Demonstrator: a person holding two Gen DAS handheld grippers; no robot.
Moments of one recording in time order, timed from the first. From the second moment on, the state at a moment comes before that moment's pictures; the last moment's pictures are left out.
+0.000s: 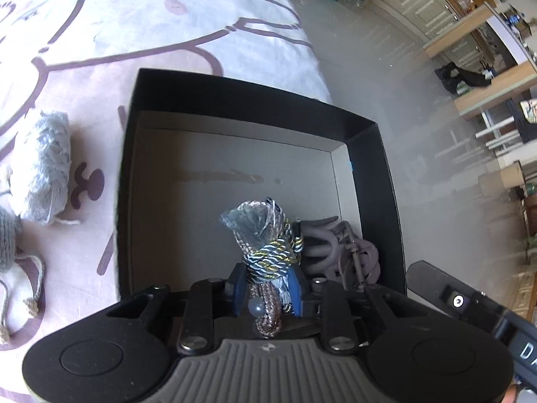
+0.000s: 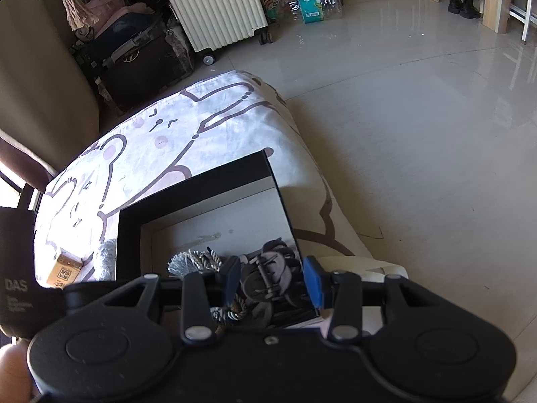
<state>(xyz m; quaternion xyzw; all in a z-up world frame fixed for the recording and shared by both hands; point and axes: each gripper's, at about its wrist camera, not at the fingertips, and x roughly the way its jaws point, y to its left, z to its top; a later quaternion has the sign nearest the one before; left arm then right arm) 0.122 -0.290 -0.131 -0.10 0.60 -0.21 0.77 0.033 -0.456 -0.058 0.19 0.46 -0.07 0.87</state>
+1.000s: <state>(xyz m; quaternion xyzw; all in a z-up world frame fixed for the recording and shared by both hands) 0.110 -0.267 -0.083 0.00 0.56 -0.22 0.80 0.022 -0.439 -0.050 0.17 0.47 -0.10 0.86</state>
